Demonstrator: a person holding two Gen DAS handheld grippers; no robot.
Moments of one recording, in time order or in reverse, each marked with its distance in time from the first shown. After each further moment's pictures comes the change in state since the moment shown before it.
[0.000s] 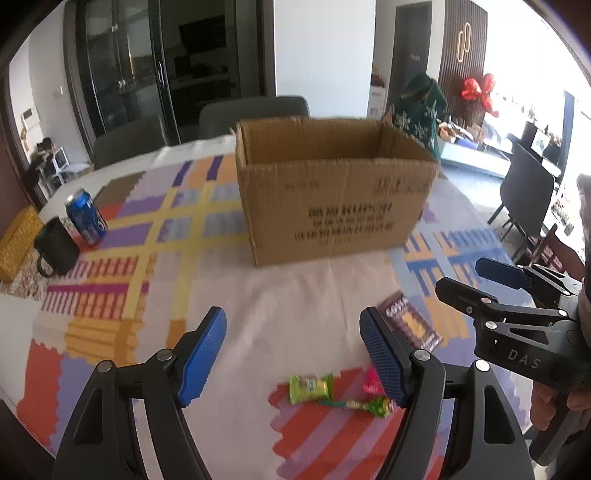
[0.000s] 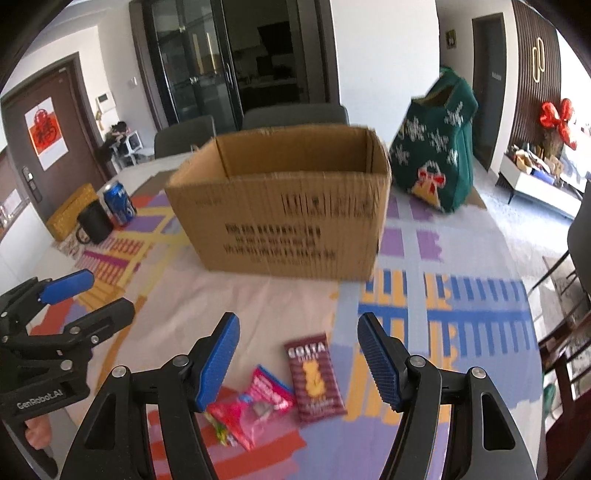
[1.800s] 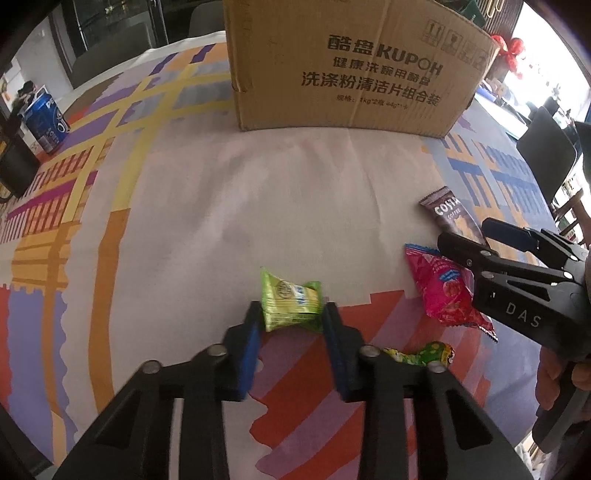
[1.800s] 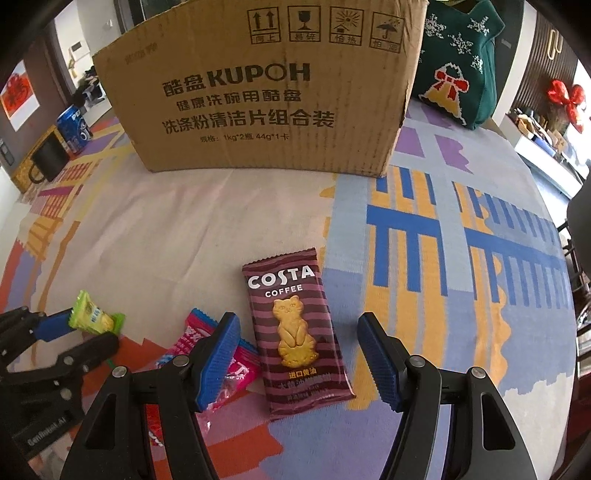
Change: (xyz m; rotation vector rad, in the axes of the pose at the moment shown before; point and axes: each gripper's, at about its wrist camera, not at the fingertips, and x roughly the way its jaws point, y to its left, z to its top) left arm 0.099 0.007 -0.059 -0.064 0.316 -0.032; right arm 0.100 -0.002 -0.049 -0.021 0.251 -0.077
